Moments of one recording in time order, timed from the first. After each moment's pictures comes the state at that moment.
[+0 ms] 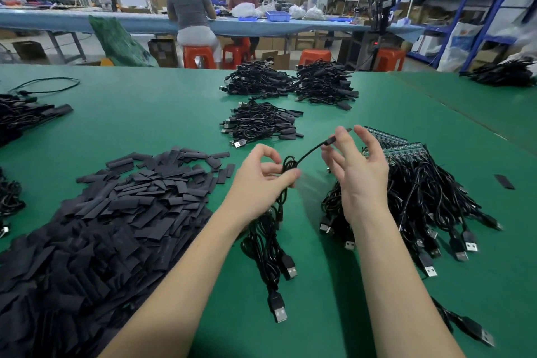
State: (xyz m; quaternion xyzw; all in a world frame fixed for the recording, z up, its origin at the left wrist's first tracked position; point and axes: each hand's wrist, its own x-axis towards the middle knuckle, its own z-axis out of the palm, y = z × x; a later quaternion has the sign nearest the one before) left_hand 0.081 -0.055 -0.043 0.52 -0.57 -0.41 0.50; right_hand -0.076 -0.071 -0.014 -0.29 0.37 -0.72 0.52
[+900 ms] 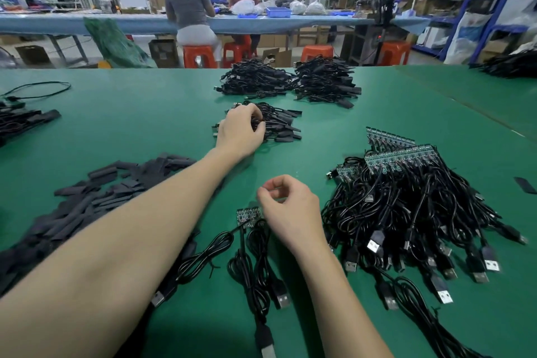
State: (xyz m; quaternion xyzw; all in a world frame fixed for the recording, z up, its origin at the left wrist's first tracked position) left_hand 0.114 -0.208 -0.032 0.65 -0.68 -0.02 0.35; right_hand -0.023 -0.067 -0.065 -0.61 0.59 -0.42 0.33
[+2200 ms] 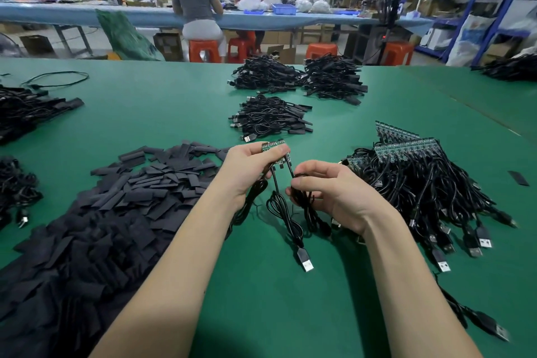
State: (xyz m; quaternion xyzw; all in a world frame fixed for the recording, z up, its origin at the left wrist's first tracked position) left_hand 0.112 -0.067 -0.032 0.52 -0.45 -0.49 0.54; right_hand -0.068 -0.054 -0.027 -0.51 0.35 -0.38 0.69
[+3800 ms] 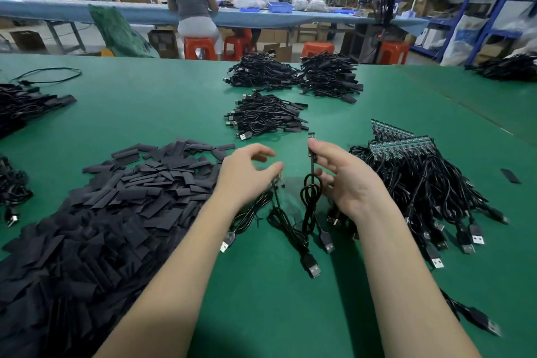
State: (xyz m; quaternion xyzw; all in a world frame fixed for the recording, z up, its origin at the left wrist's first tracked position) left_hand 0.108 -0.060 -0.041 0.65 -0.60 -0.22 0.40; right_hand -0.067 -0.059 -0.012 -0.37 0.51 -0.47 0.61
